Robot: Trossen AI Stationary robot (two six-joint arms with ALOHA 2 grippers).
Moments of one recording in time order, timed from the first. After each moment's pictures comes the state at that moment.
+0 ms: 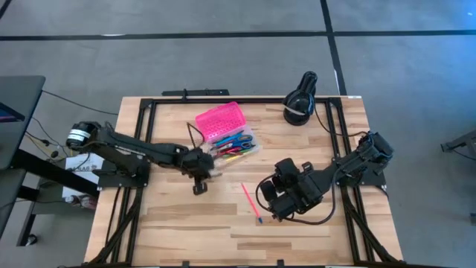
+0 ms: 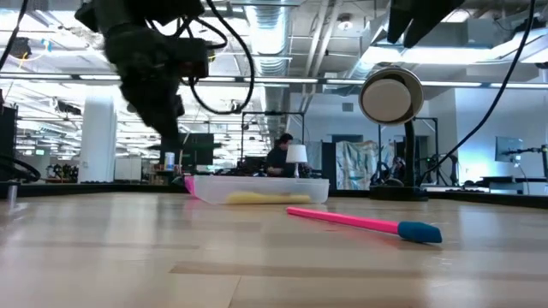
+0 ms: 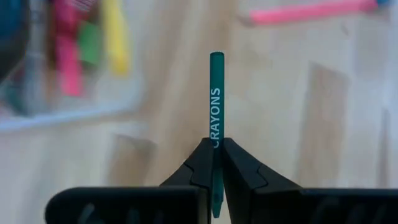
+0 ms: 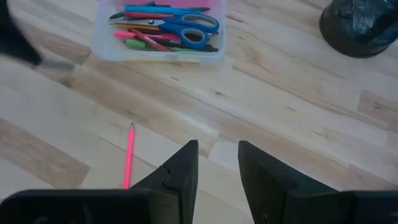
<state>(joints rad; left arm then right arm) -0.09 1.40 0.80 -0.43 -0.01 -0.35 0.53 1.77 1.65 -1.49 0.63 1.61</state>
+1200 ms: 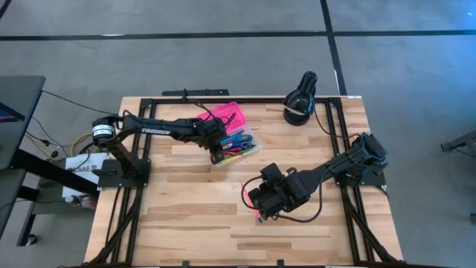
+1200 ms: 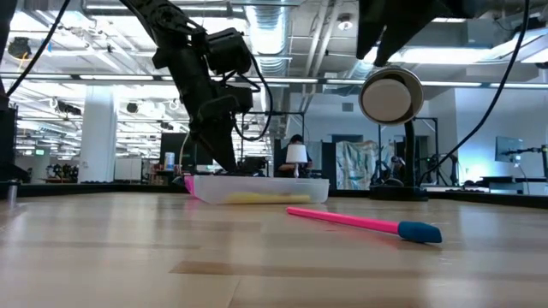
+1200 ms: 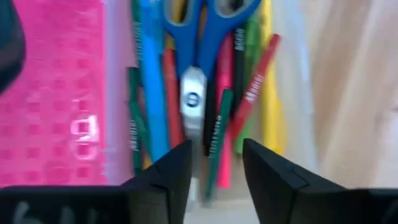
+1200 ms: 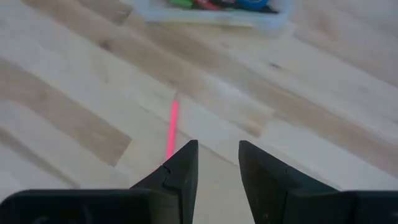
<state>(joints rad) 0.28 1.65 1.00 -0.40 0.01 -0.11 0.47 1.84 1.65 -1.24 0.49 1.43</state>
